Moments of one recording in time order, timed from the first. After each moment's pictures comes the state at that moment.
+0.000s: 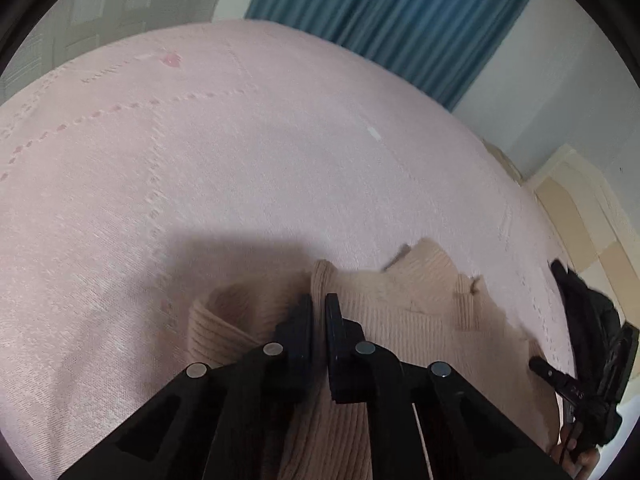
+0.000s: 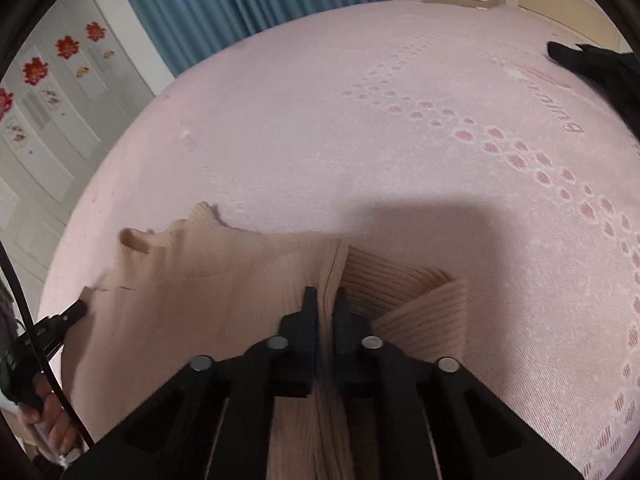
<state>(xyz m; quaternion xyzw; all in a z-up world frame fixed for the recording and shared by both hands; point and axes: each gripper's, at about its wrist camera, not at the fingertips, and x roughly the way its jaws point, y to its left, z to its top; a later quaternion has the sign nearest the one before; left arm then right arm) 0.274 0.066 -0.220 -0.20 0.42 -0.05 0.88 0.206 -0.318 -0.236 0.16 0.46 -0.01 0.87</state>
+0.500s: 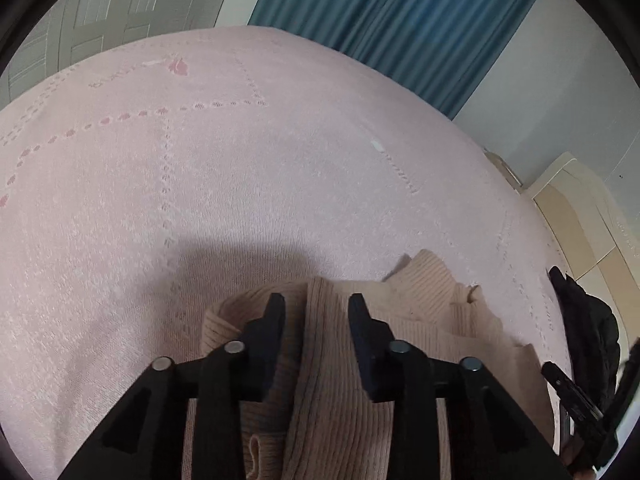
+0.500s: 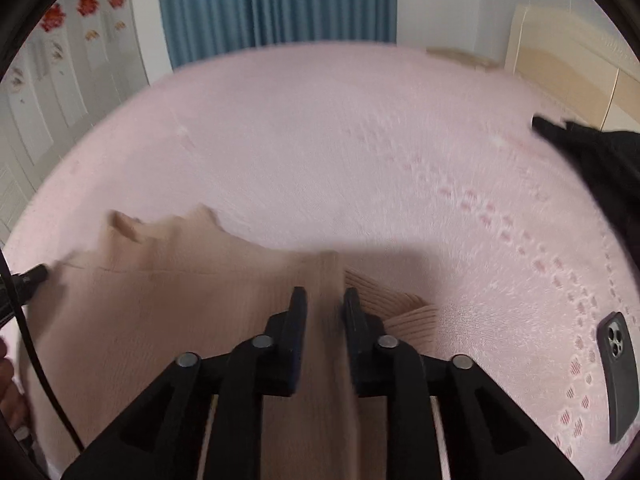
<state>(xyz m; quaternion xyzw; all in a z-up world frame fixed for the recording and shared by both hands) 0.275 0.069 -0.213 -0.20 0.42 -0.05 0.89 0.187 -0.280 -0.208 0.05 0.42 -0.05 0.90</state>
